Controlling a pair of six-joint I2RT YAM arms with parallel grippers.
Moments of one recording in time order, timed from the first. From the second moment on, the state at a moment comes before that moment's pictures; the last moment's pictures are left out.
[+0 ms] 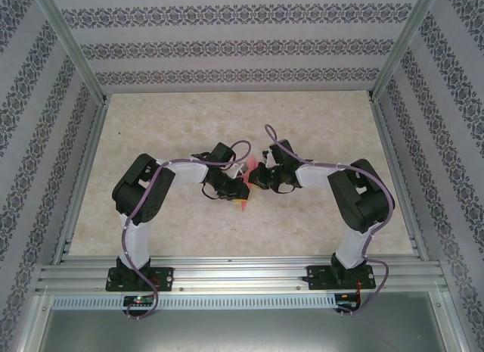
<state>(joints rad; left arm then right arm) -0.60 2.00 1.16 -0.36 0.72 -0.48 0.48 1.81 0.90 -0.02 -0.55 0.80</state>
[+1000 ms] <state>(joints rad) -0.60 2.00 1.16 -0.36 0.72 -0.48 0.47 1.95 1.05 -0.15 -0.52 0.70</state>
